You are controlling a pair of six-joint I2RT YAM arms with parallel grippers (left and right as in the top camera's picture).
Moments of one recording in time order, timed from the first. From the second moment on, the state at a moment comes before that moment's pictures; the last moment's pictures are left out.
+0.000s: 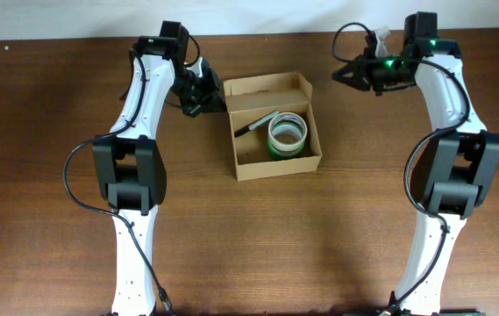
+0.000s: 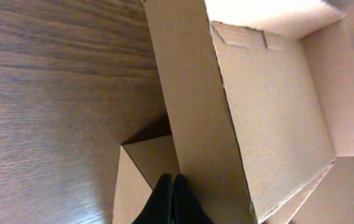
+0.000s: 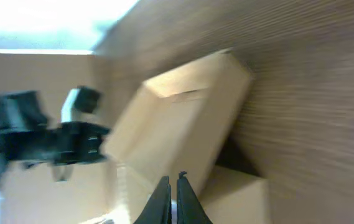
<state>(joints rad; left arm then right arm) -0.13 2.55 2.39 -1.28 0.63 -0.48 -0.12 2.39 2.12 -0.92 -0.99 0.30</state>
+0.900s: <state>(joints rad) -0.11 2.70 2.39 -1.23 0.71 -0.50 -0.11 2.50 2.11 -1.51 -0.73 0.02</state>
